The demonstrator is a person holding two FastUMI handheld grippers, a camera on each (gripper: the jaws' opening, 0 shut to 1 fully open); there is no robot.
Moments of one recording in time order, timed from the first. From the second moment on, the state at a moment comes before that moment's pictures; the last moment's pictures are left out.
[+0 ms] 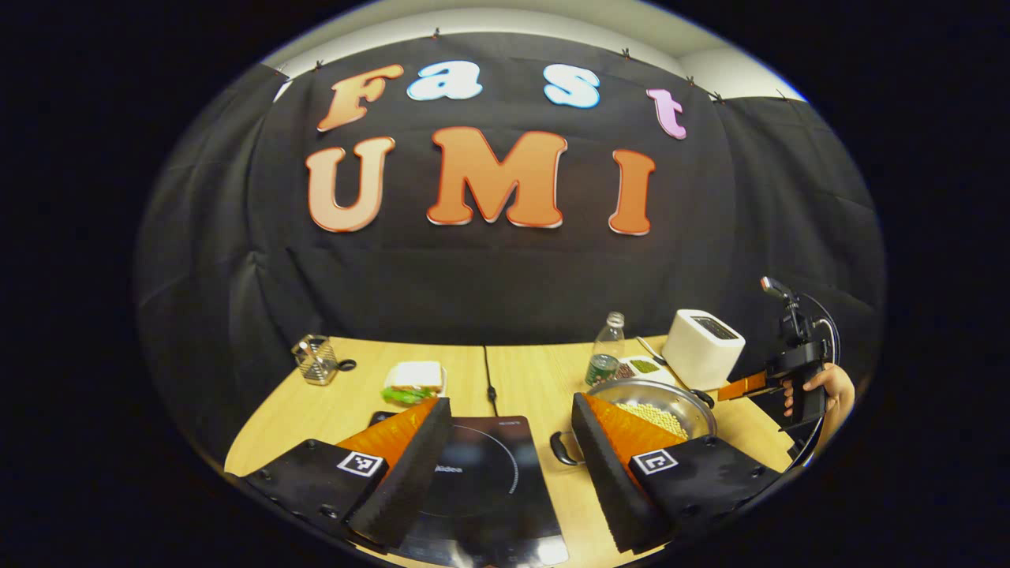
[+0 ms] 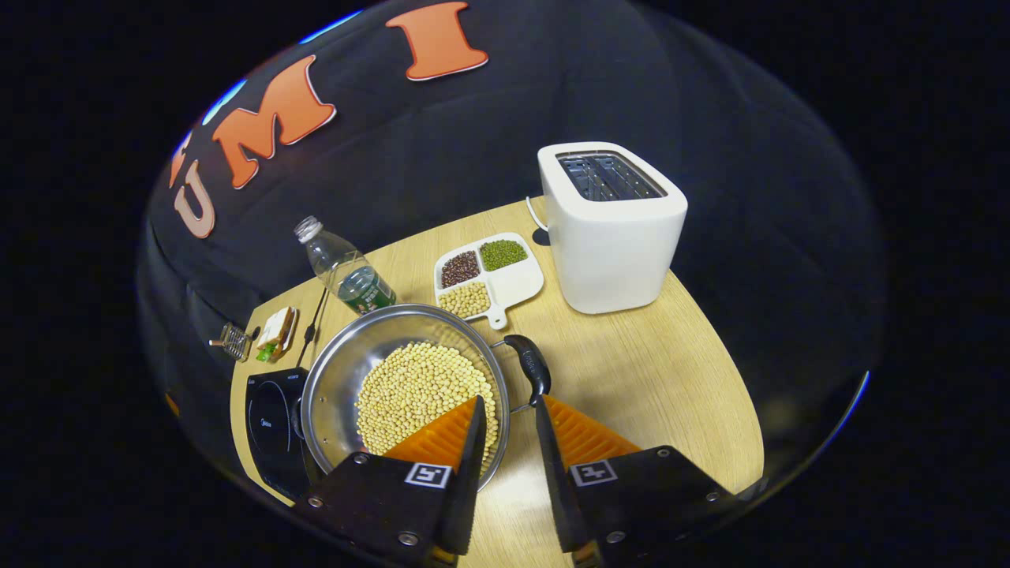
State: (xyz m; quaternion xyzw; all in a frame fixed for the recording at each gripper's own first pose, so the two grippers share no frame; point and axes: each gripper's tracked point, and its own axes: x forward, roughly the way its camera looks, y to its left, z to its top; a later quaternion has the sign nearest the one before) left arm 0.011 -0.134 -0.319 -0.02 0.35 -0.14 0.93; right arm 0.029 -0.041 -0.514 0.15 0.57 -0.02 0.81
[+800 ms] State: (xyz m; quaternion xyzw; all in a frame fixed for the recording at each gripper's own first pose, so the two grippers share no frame) left arm -0.021 -0.233 -0.510 -0.01 0.59 -0.16 0.79; right arm 0.050 -0.042 -0.540 0.08 0.56 0.00 0.83
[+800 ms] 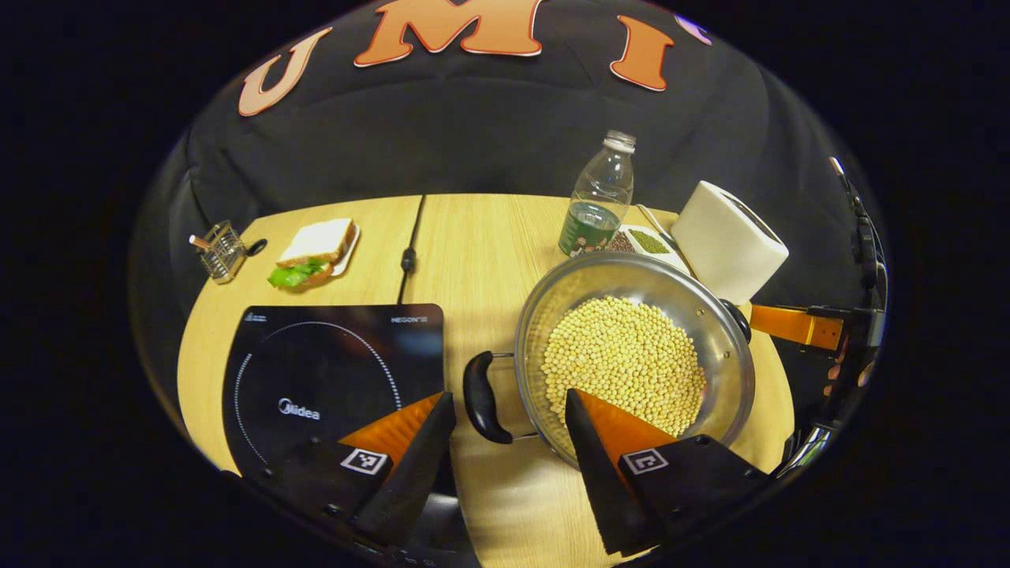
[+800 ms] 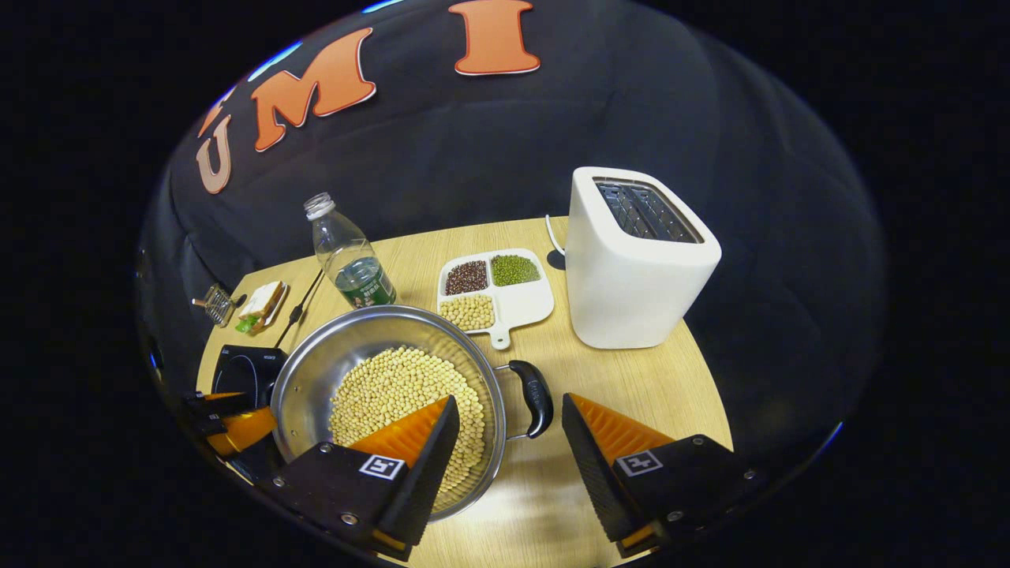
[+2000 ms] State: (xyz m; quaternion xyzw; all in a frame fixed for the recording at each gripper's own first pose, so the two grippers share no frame) left arm 0.021 -0.271 -0.587 0.02 0.53 -0.14 0.84; right arm 0.042 -0.069 -0.605 -0.08 0.57 -0.02 0.81
